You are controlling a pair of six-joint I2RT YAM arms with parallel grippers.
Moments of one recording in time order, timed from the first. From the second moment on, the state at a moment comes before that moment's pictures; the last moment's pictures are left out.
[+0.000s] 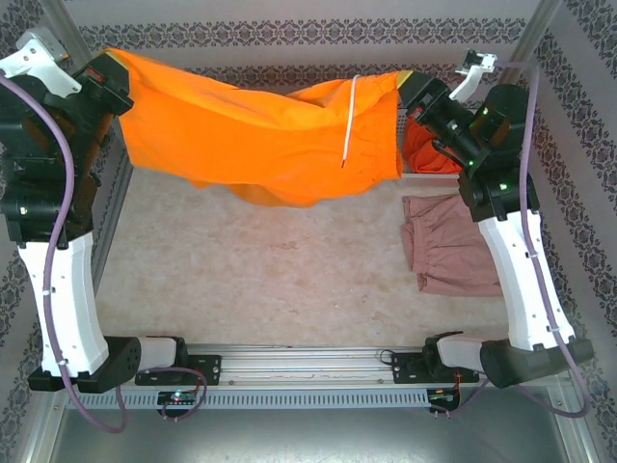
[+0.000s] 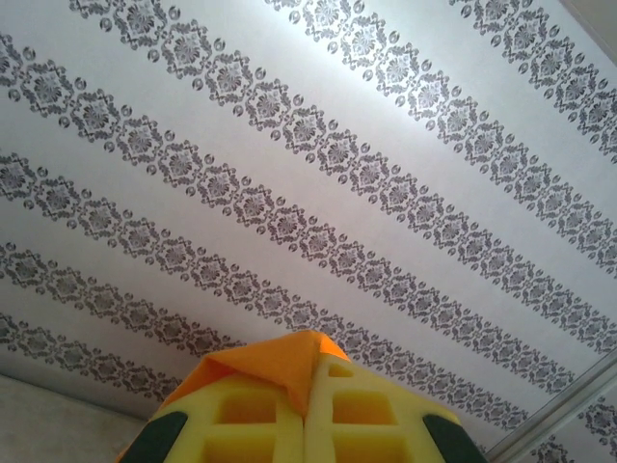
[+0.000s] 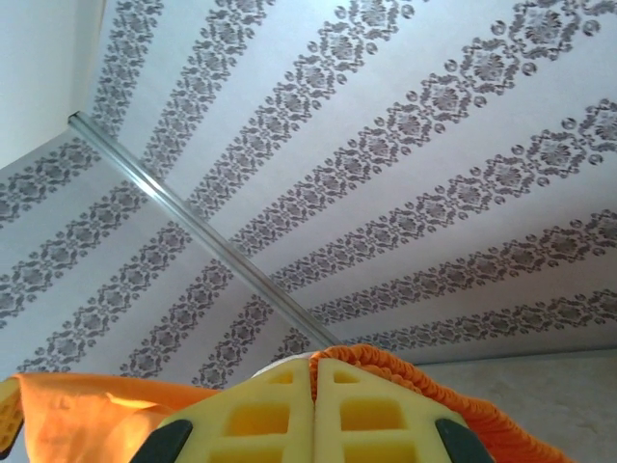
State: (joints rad) left arm 0.03 1.30 2.13 -0.74 0.05 -0.59; right arm 0.20 1.27 1.67 -0.28 -0.38 0.83
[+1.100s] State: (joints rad) left arm 0.14 1.67 2.43 -0.63 0.07 -0.57; right arm 0.20 2.08 2.59 -0.35 -0.60 0.86
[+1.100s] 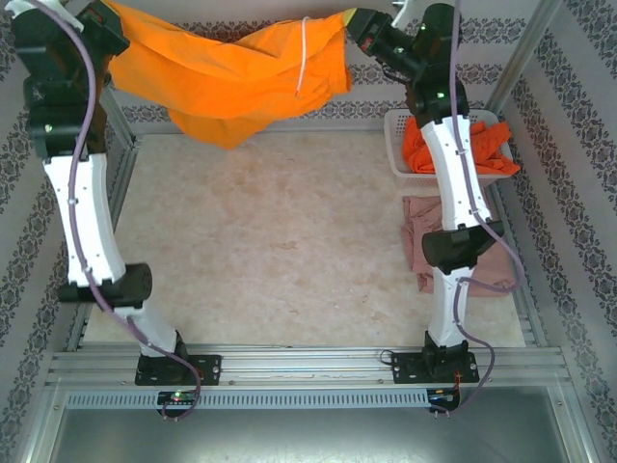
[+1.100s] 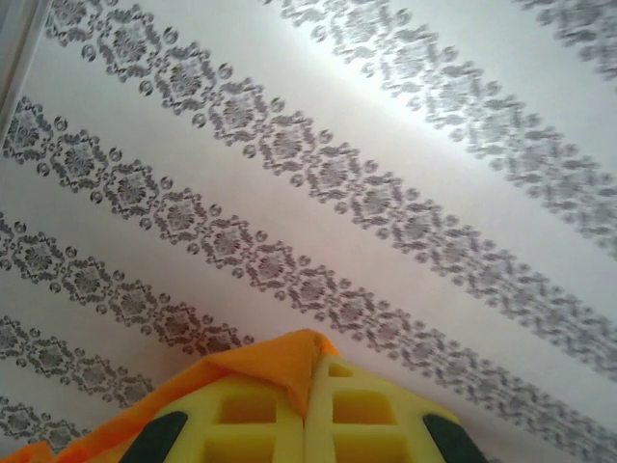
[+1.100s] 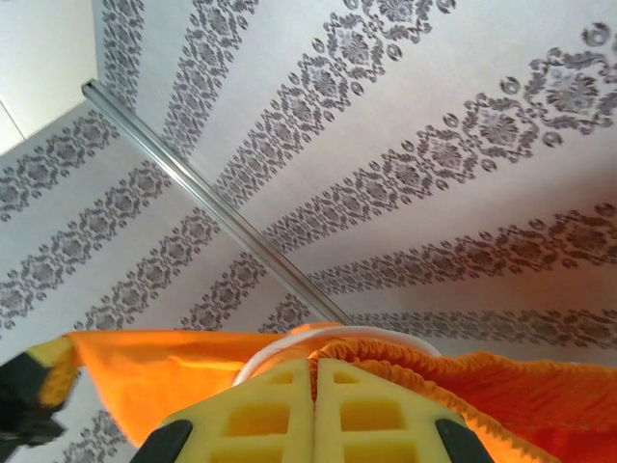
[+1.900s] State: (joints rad) left arm 0.14 0.36 0.40 -0.24 0.17 -0.68; right arm 0.42 1.23 0.70 -0.15 -0.45 0.63
